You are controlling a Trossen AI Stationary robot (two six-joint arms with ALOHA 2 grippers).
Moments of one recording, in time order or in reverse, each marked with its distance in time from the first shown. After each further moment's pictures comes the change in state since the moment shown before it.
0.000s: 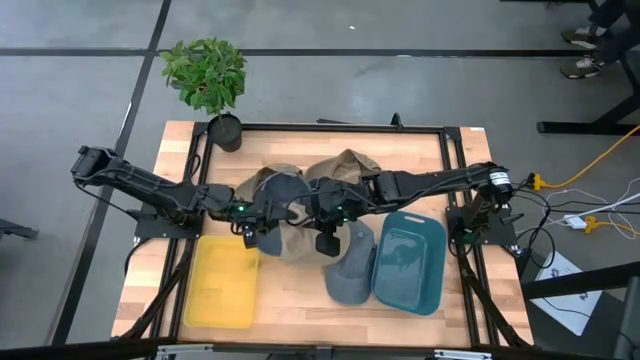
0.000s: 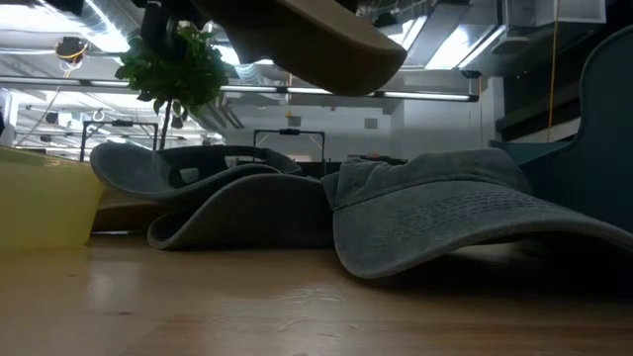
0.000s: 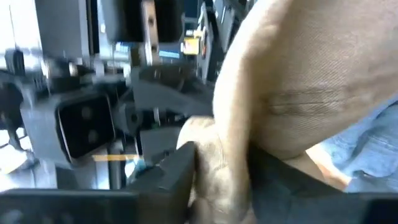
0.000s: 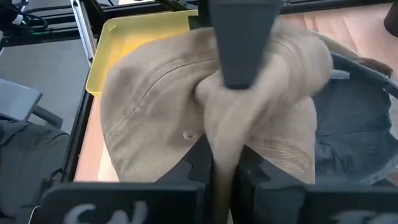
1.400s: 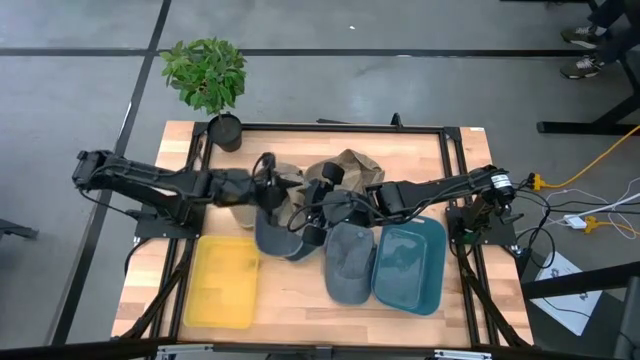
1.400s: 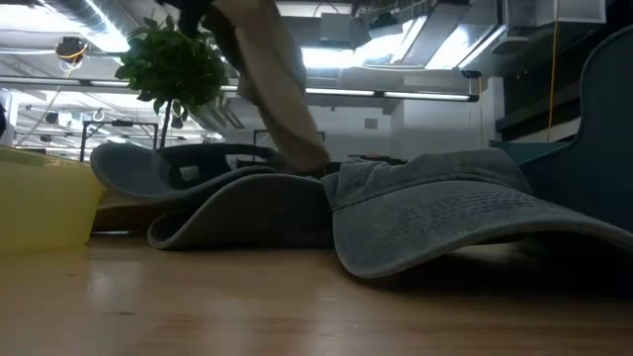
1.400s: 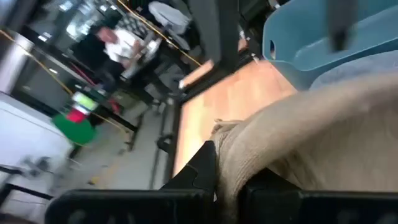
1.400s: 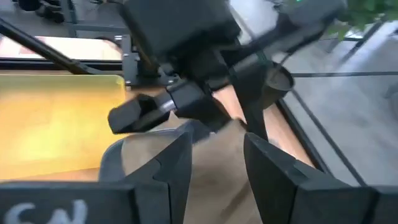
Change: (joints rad) left arm 0.164 0.062 0.245 -0.438 -0.177 -0.856; right arm 0.069 0.000 0.000 0.181 0.554 -0.149
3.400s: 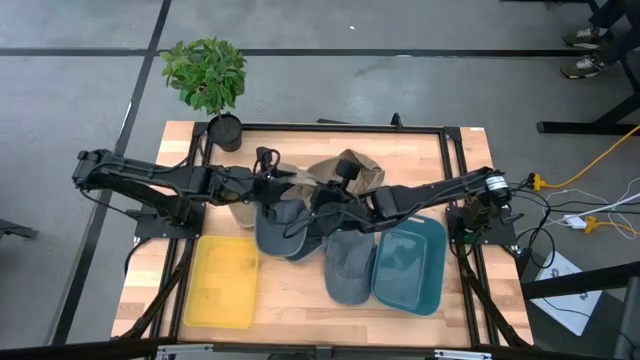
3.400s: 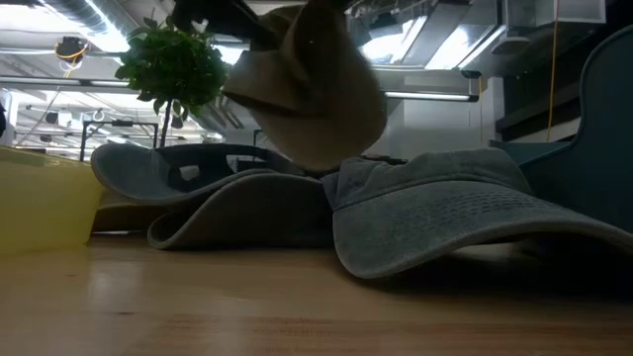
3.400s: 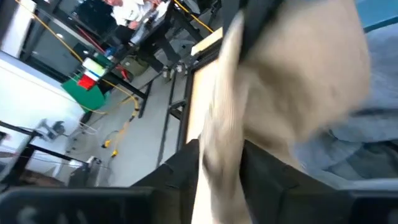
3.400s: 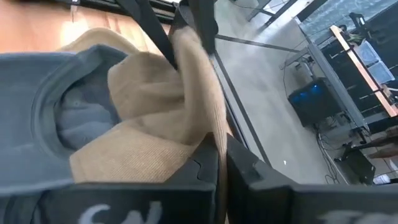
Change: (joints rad) left arm -0.028 -0.022 0.088 -0.218 -0.135 -0.059; right arm 0.016 0.021 0.000 -0.286 0.319 -0.006
